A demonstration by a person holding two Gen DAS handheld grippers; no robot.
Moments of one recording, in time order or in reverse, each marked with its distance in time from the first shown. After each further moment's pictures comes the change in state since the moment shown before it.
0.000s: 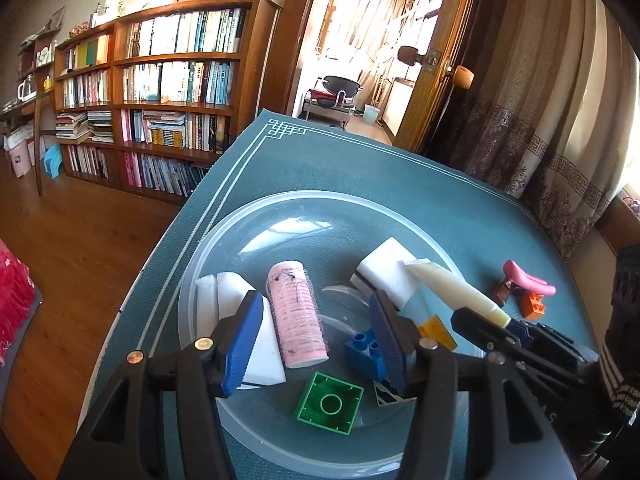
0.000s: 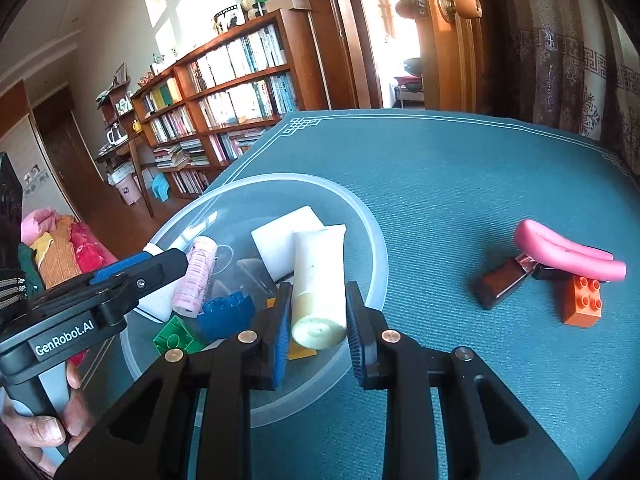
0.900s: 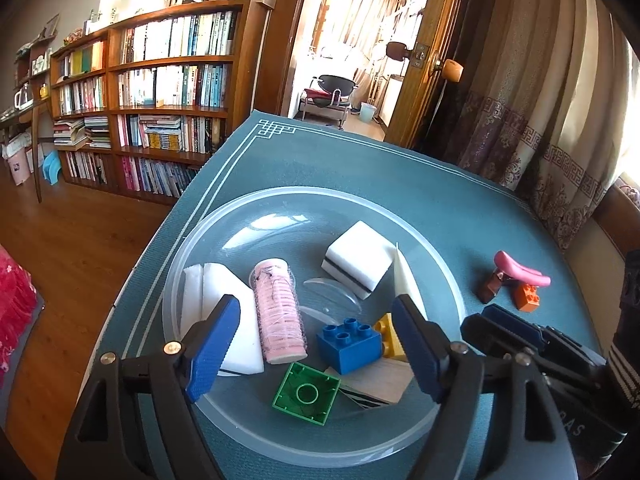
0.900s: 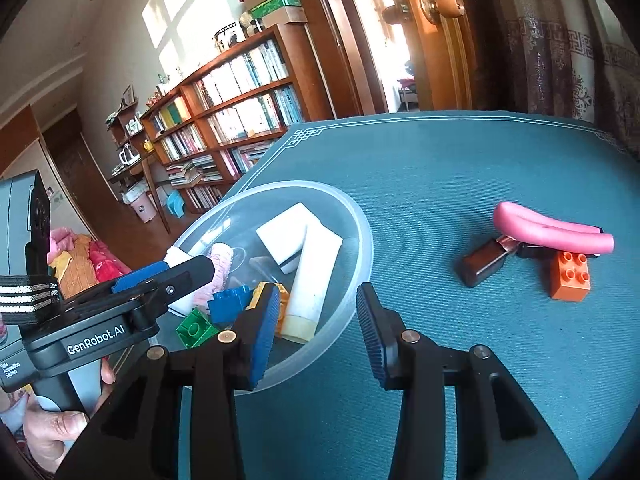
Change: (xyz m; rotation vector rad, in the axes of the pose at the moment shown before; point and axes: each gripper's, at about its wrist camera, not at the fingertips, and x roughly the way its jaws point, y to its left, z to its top) left arm -0.004 -0.017 -0.005 0.031 0.003 0.008; right arm -0.035 -0.020 -0.011 0.071 -0.044 0.065
